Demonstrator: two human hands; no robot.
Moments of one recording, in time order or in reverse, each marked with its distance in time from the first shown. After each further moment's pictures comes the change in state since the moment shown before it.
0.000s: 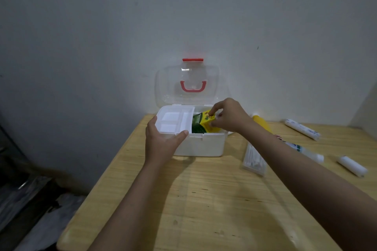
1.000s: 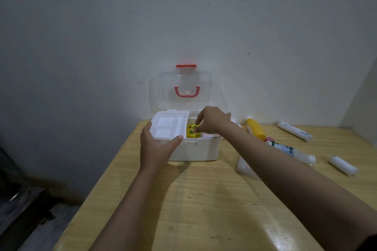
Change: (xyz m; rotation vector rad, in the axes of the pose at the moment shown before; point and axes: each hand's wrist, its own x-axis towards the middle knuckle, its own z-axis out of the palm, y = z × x) left_hand -0.004 0.006 -0.002 0.018 -0.001 0.021; right_hand 0.014 -0.022 0.017 -0.175 -0.144 0.111
